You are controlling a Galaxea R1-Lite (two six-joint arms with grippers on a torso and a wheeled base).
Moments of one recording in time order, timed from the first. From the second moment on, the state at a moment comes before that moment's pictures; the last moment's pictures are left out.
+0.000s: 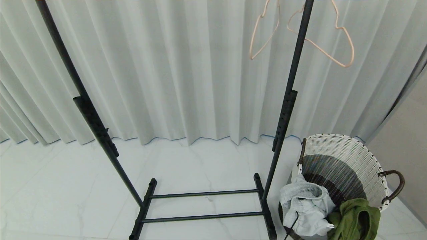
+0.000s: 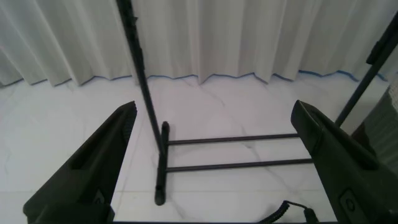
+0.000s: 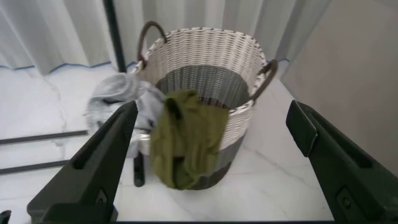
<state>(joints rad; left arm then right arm) 0.00 0.00 0.00 0.00 -0.05 0.07 0.00 0.00 0.00 0.00 -0.05 0.01</state>
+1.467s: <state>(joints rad) 0.00 0.00 0.00 0.00 -0.05 0.06 0.00 0.00 0.00 0.00 -0.05 -0.02</state>
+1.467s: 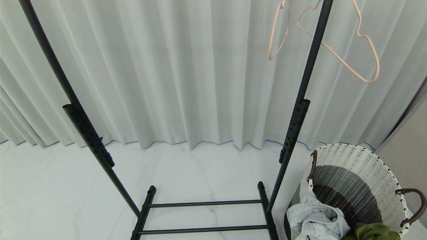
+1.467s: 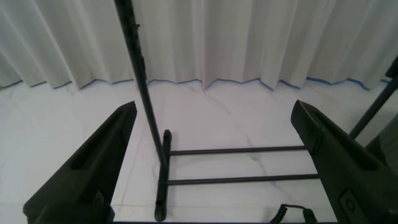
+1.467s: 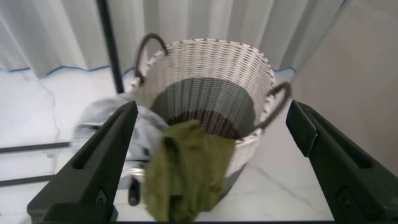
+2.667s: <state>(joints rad) 0.00 0.00 0.00 0.00 -0.05 0.07 0.03 0.77 -0.33 0.05 -0.01 -0.69</state>
